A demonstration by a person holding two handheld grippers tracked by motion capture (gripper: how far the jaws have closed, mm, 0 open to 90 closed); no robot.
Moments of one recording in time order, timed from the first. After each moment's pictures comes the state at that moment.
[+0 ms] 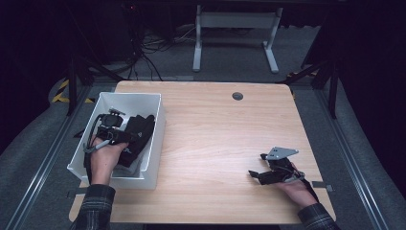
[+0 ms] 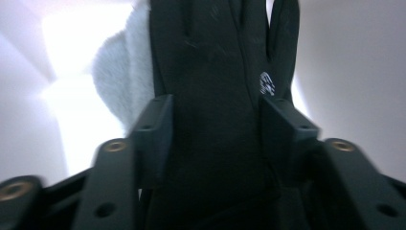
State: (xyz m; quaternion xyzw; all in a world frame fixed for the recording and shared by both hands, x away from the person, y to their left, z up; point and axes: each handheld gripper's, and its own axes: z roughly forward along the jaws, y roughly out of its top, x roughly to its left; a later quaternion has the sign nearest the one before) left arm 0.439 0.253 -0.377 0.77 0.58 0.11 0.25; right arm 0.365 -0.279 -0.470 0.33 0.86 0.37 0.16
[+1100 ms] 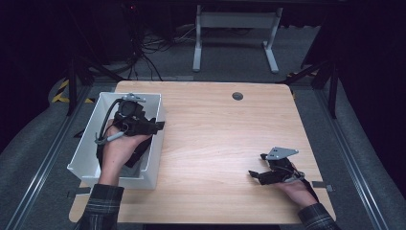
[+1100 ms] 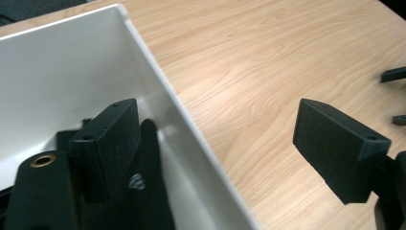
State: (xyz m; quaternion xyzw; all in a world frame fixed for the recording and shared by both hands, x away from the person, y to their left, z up) left arm 0.416 0.184 -0.306 0.81 0.44 0.13 0.37; right arm 0.365 -0.278 -0.470 0.33 0.86 0.37 0.16
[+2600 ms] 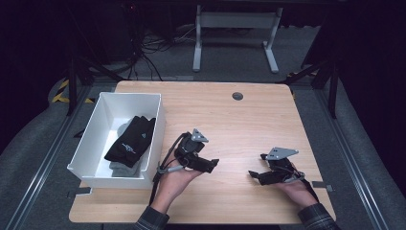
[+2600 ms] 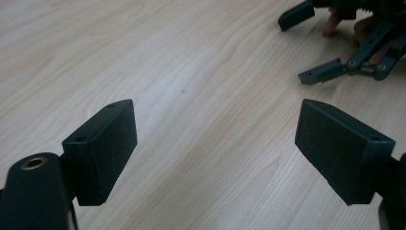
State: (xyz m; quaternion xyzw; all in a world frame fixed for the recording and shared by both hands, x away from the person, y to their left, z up) left arm 0.370 0.039 -0.393 0.86 0.33 0.06 0.38; right arm 0.365 -0.278 -0.470 0.33 0.86 0.37 0.16
